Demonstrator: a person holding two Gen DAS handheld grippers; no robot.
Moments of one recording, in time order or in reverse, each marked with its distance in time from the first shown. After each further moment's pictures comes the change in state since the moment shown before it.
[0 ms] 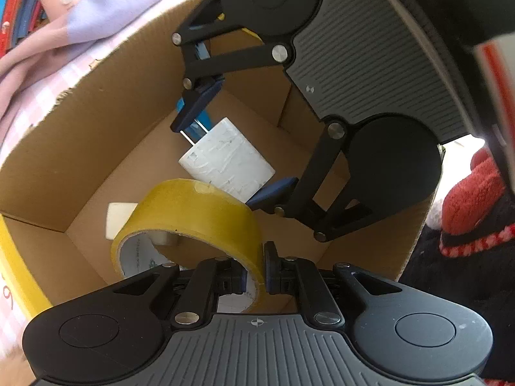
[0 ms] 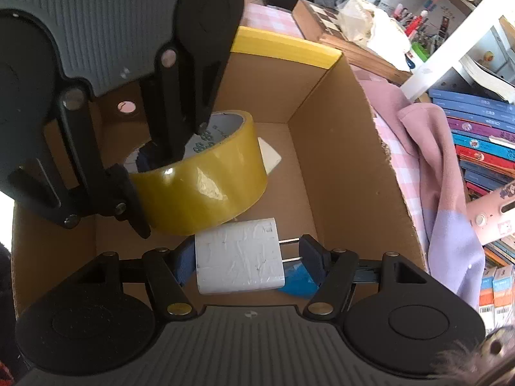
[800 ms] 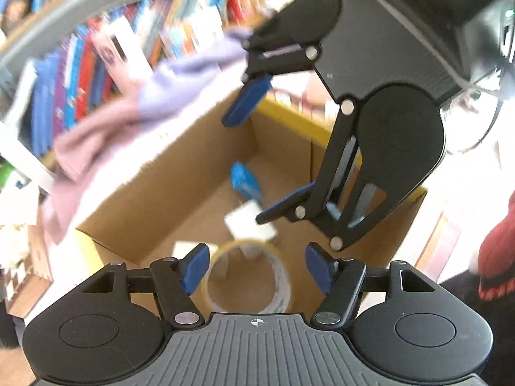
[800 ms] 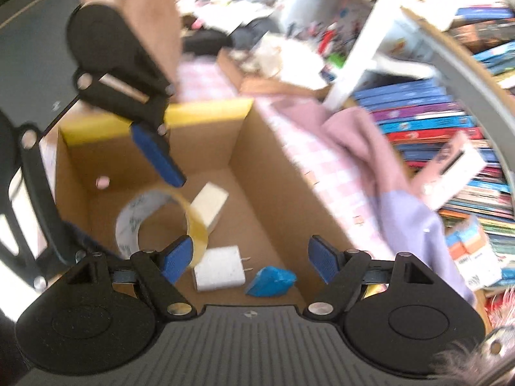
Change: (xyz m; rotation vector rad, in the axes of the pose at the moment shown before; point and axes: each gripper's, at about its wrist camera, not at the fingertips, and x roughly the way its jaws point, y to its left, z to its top) left arm -0.067 -0.054 -0.022 -0.011 -0.303 0.323; right arm -0.072 -0.014 -0.010 0.291 -0.186 -0.163
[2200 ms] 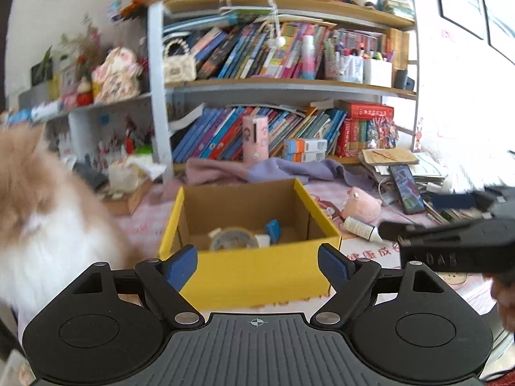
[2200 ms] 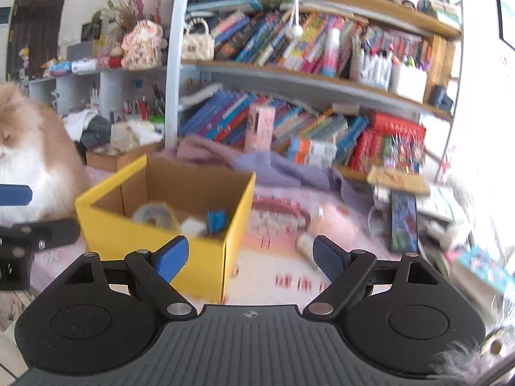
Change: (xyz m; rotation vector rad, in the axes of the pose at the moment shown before) left arm -0.122 -0.139 -0.117 -0.532 -0.467 0.383; right arm -0.182 0.171 -0.103 0.675 -0.200 -0.571
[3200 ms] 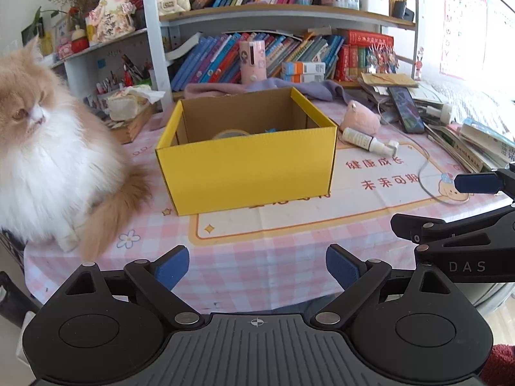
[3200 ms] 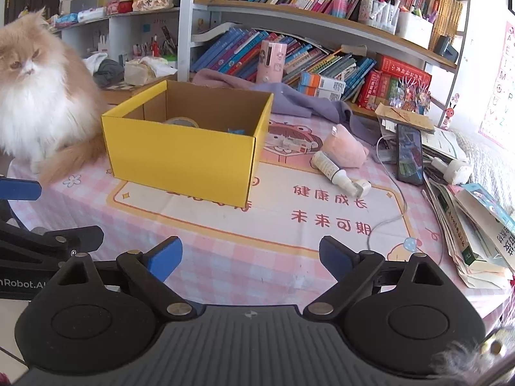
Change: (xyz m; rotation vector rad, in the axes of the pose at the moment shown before) left arm -0.003 -0.009 -0.056 0.052 0.243 -0.003; right arm -0.028 0.031 -0.058 -0.013 0.190 0.010
